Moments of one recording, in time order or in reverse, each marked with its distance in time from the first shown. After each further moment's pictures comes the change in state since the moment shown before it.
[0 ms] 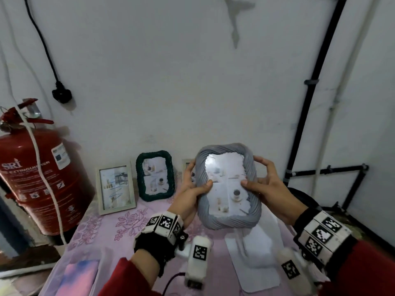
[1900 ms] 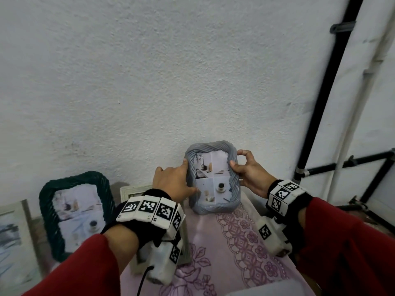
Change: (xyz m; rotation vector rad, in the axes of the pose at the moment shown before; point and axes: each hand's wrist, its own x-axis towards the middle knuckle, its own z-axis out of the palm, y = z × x) left_hand 0.263 -0.065 -0.036 1.985 -0.048 -0.099; right_hand 0.269 0.120 -0.131 0.019 0.143 0.212
